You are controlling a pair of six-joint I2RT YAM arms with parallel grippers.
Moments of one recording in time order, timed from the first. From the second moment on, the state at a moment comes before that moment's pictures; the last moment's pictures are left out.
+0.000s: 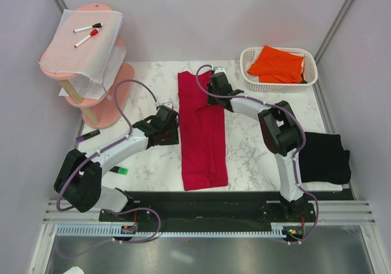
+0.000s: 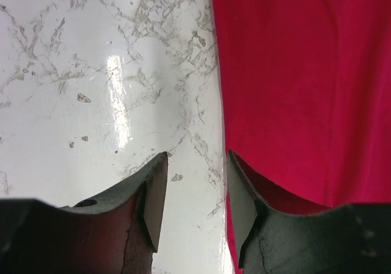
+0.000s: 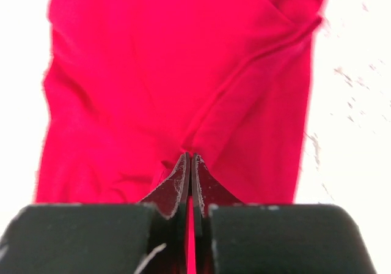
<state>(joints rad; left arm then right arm) -0.59 1.40 0.89 -0.48 -0.21 -0.57 0.52 2.18 1.60 -0.07 0.11 0.37</state>
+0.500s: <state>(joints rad) -0.59 1.43 0.89 -0.48 -0.21 -0.57 0.50 2.09 1.45 -0.06 0.22 0.37</state>
